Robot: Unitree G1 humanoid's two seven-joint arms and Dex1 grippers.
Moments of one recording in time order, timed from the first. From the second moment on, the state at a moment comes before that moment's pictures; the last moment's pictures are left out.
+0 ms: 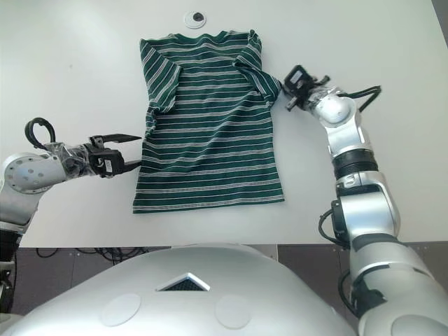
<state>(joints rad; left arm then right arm) 0.12 0.92 -0.16 -0.02 0.16 -0.35 -0.82 -0.47 -0.44 0.22 0.74 -0.20 -0.21 0.54</state>
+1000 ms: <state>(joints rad) 0.40 1.11 -0.02 0.08 0.50 -1.01 -0.46 0.14 -0.95 0.21 0.17 -0.31 -1.00 0.73</state>
